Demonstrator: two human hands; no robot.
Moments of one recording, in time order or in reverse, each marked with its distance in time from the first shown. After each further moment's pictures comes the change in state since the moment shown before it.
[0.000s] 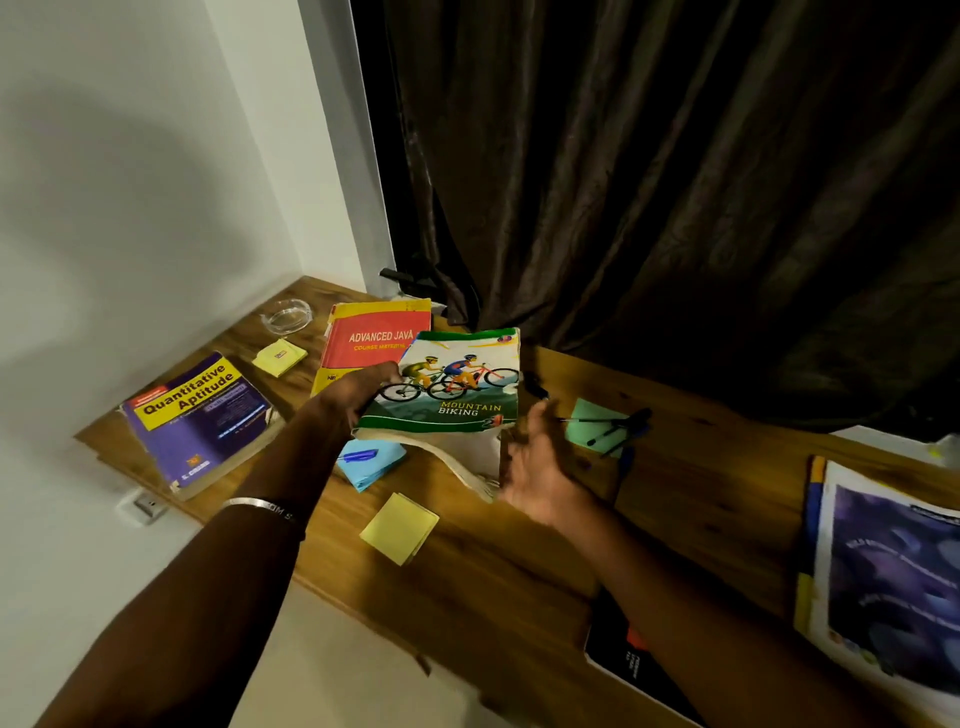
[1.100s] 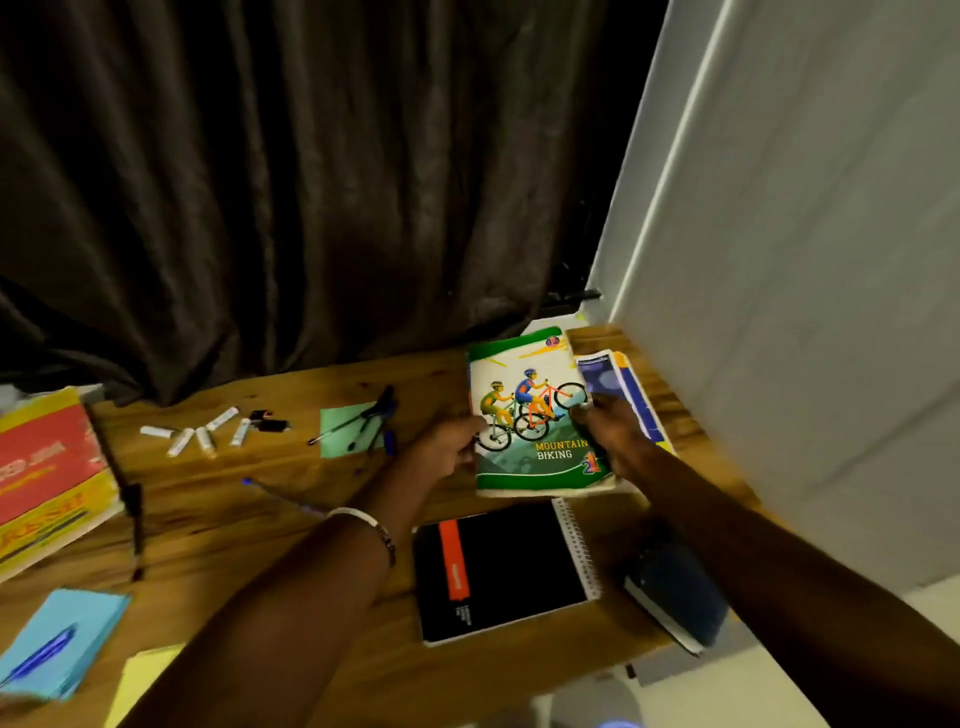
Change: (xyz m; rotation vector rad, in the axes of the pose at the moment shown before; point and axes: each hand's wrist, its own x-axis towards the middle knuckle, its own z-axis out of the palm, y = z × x) left_hand -0.014 -0.084 0.358 0.329 -0.684 -0.115; right_hand -0.177 -0.045 -0.281 -0.249 1.092 -0.434
